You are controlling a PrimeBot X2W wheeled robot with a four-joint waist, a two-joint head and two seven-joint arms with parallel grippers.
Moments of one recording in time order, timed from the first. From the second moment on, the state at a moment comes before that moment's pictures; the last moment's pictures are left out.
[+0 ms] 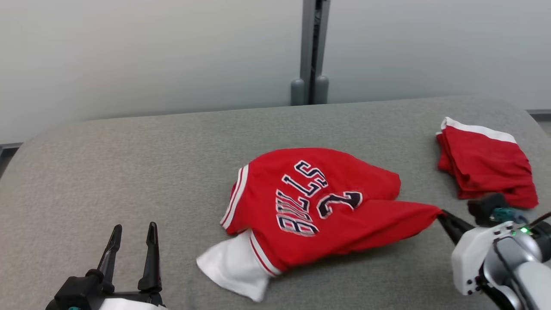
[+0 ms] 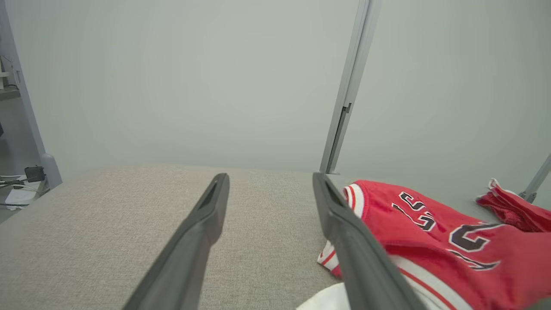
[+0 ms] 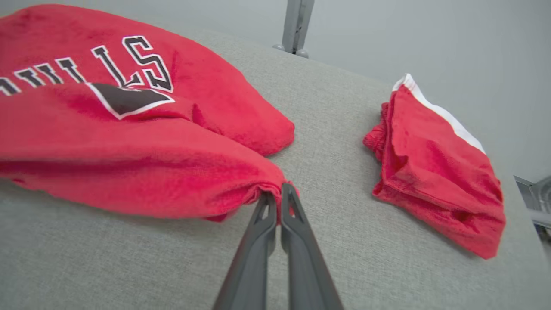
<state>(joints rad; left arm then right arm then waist) 0.09 0.10 -0.06 0.10 -0.31 -0.01 -0.26 -0.28 -0.39 0.39 0.38 0.35 0.13 0.21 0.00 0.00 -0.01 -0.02</state>
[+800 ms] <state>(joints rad) 0.06 0.12 -0.05 0.14 -0.30 -0.03 -0.26 -0.10 -0.30 0.06 0.33 0.23 0.13 0.25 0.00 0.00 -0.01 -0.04</state>
